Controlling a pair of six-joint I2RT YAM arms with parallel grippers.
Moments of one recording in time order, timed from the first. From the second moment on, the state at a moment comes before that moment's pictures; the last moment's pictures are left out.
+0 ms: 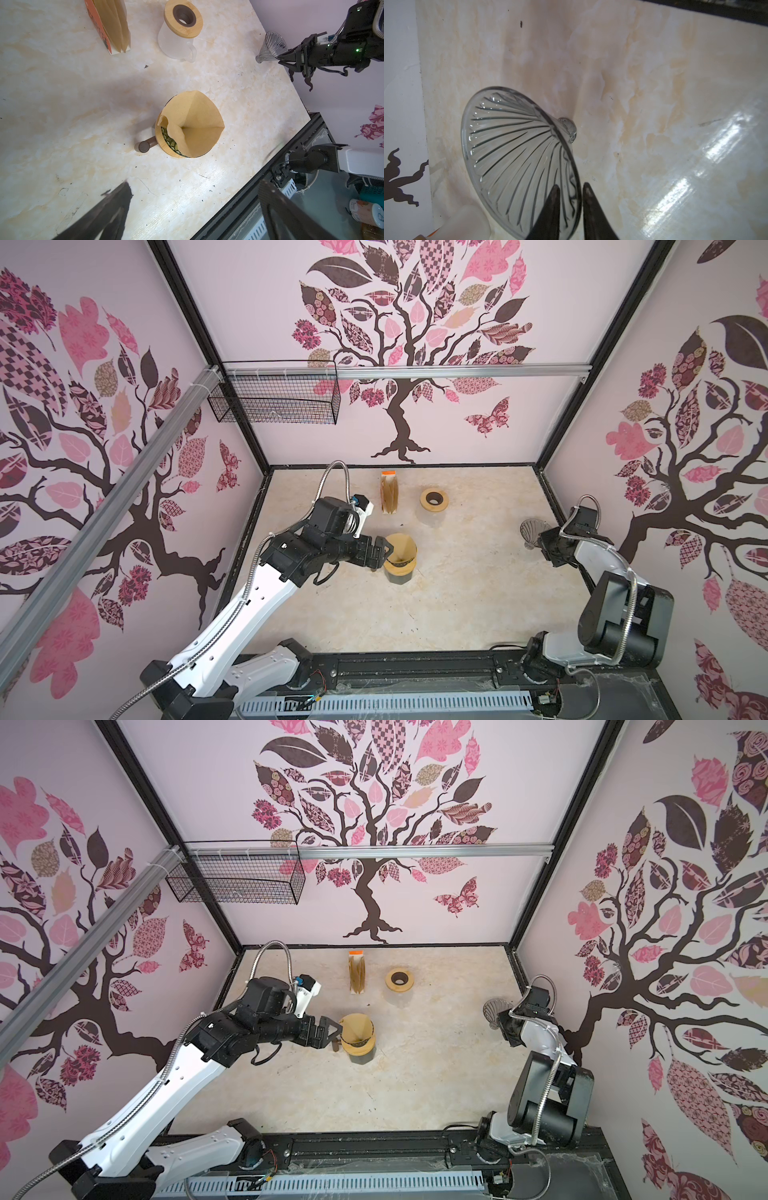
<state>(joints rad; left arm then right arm) -0.59 1.09 1.22 -0.90 0.22 -0.29 -0.42 1.43 0.86 -0.46 -0.16 0.88</state>
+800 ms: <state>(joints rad) -0.59 1.09 1.22 -0.90 0.22 -0.29 -0.42 1.44 0.86 -0.46 -0.26 0.85</state>
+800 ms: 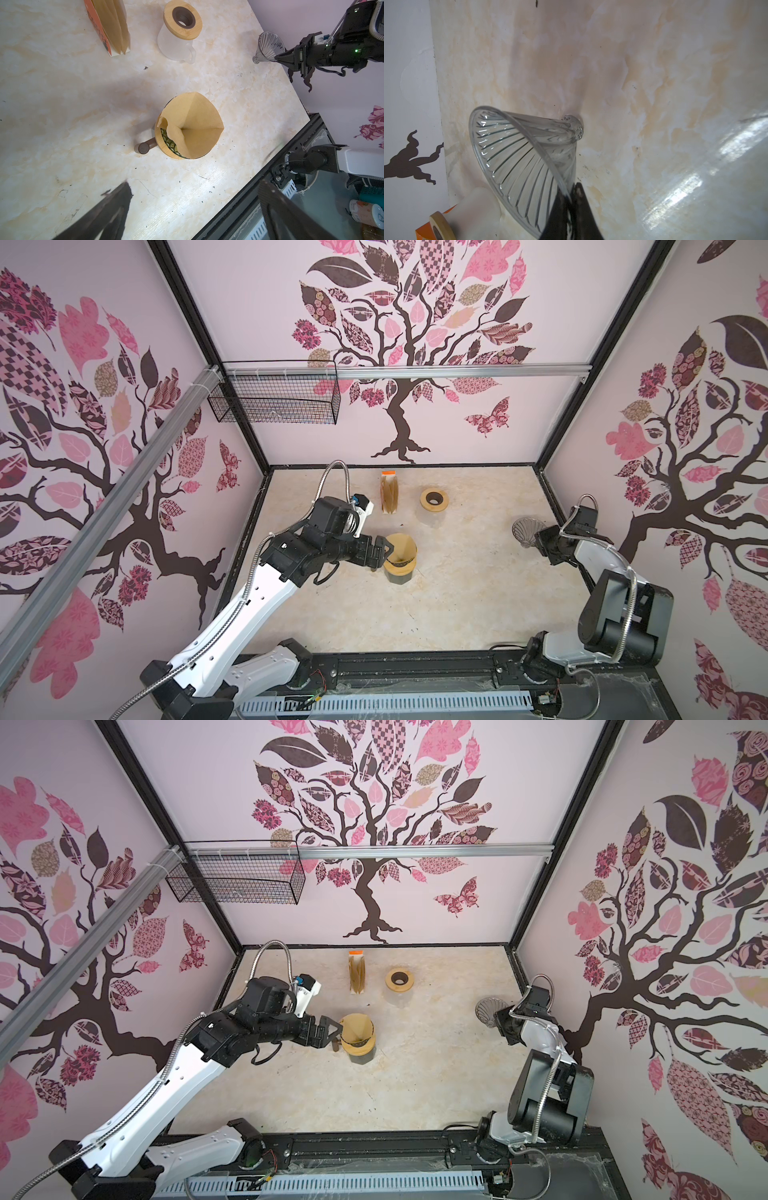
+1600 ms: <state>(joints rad) -0.59 1.11 1.22 -0.89 0.22 -0.32 -0.16 1.48 1.40 -0.65 -0.46 0.77</state>
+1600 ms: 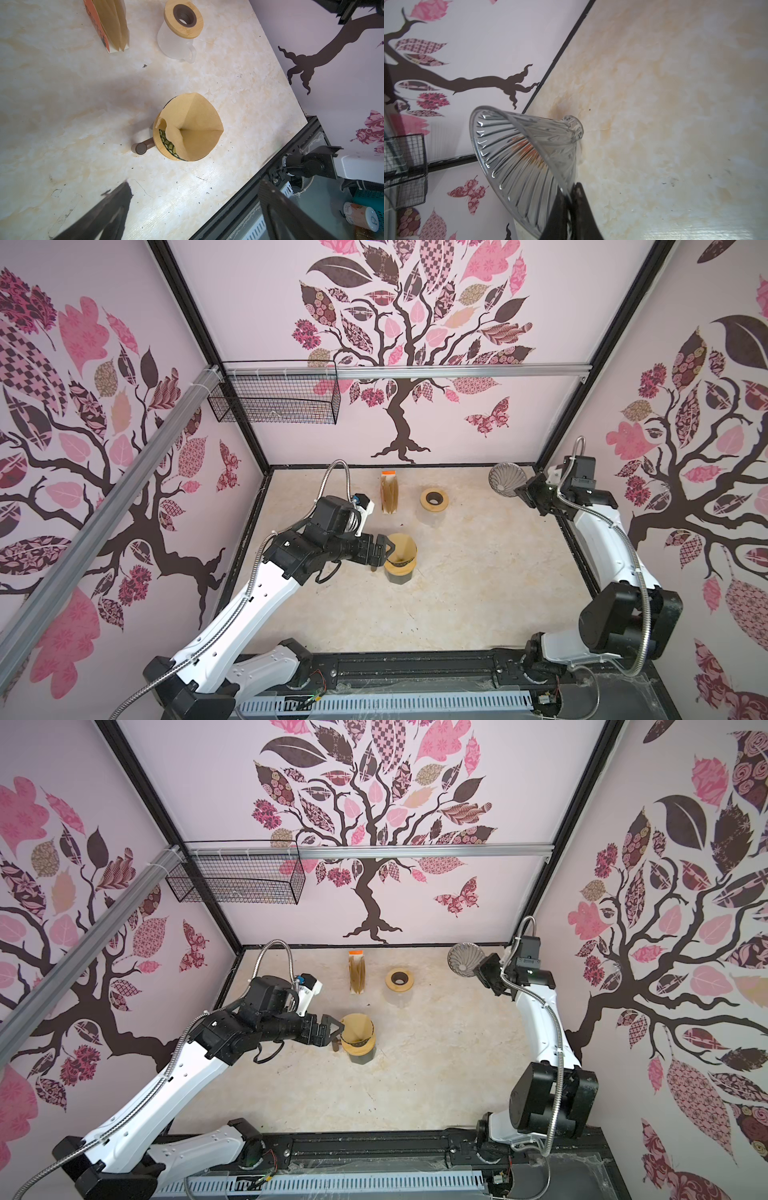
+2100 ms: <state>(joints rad) -0.59 1.11 1.22 -0.88 0.20 -0.35 0.14 1.80 1.74 -0.76 -0.51 0.75</state>
